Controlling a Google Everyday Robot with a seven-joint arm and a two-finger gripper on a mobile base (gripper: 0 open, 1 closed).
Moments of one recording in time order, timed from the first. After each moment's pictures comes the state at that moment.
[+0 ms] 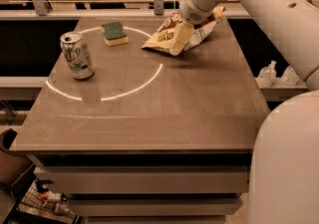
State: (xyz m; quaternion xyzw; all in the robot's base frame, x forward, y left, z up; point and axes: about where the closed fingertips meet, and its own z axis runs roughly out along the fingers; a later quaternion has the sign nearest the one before) arm 0.760 -0.069 0.889 -0.64 0.70 -0.03 0.33
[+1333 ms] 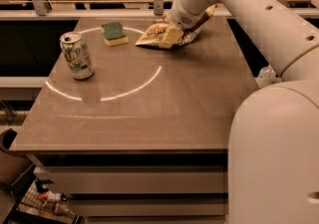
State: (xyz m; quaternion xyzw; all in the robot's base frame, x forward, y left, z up) arm 0.771 -0.044 0.860 -0.65 0.70 0.01 0.30
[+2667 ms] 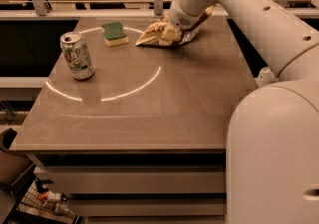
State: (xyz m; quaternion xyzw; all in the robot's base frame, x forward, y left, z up) arm 0.771 -0.041 0.856 -0.65 0.70 0.01 0.30
